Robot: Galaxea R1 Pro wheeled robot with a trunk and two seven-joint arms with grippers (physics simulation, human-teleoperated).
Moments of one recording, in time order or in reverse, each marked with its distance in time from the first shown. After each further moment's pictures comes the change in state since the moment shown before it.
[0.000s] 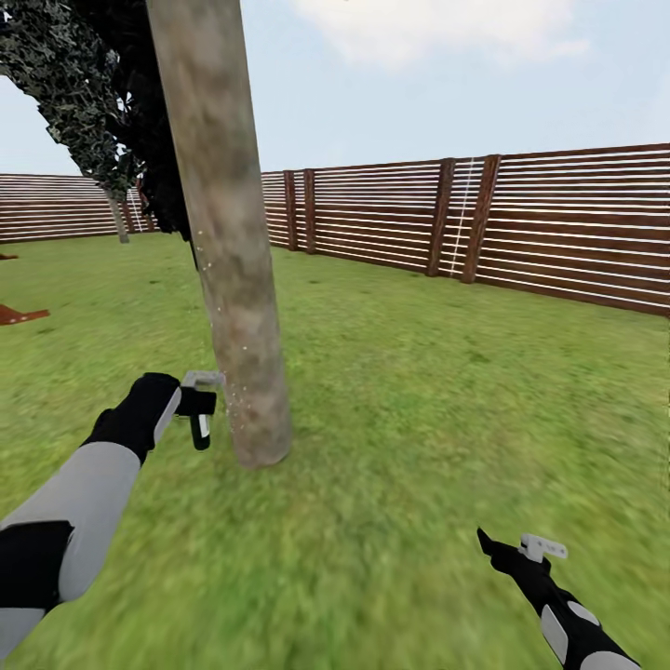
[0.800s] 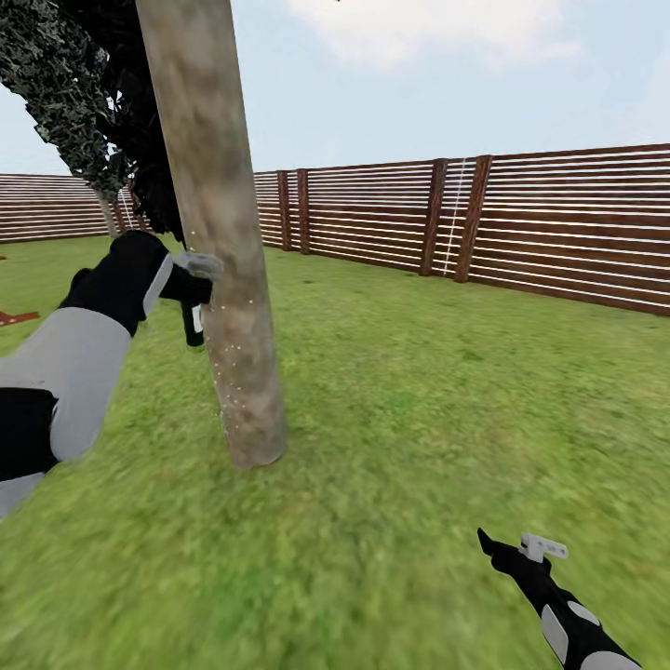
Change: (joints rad) left arm -0.479 -0.015 -0.157 0.061 -0.004 0.217 -0.010; right arm 0.000 -0.001 0.000 0.000 0.000 0.000 0.000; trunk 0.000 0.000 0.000
